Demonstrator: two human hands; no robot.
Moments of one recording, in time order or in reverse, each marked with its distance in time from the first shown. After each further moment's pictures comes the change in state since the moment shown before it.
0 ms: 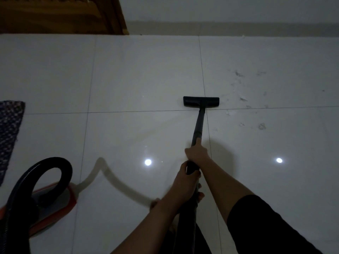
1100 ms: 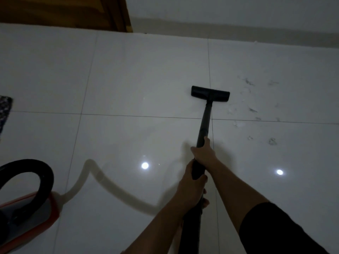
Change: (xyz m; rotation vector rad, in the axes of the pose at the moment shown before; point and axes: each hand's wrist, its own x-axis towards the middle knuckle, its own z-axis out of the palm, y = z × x) left_hand 0.102 0.001 -0.007 -0.026 0.009 0.059; right_hand 0.086 -0.014 -0.010 0.213 -0.010 -0.058
